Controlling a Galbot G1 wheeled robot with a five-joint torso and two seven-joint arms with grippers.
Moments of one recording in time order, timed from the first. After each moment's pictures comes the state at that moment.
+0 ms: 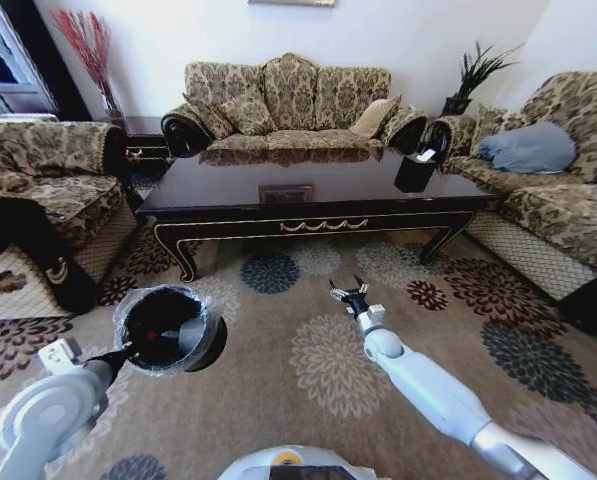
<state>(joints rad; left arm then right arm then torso) 1.61 -1.01 -0.97 -2.33 -1.48 0.68 -0.93 -0.77 0.96 -0.16 1.33 0.65 0.32 0.23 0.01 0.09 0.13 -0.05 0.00</state>
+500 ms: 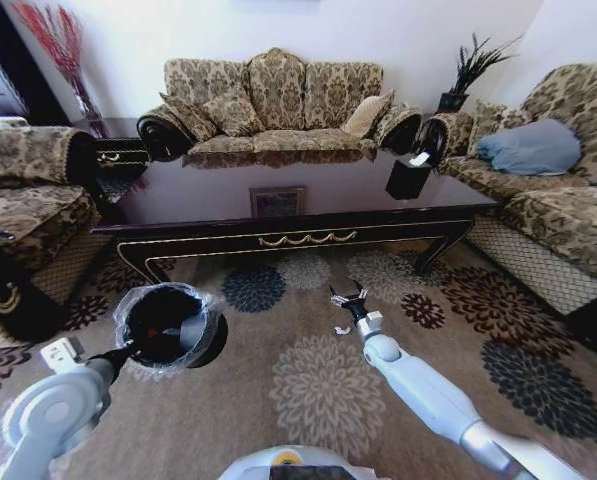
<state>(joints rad) 1.58 -1.02 -0.94 -2.29 -1.44 0.66 -0.90 -0.76 1.01 -0.17 1.17 0.54 0.42 0.15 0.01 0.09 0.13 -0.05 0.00</state>
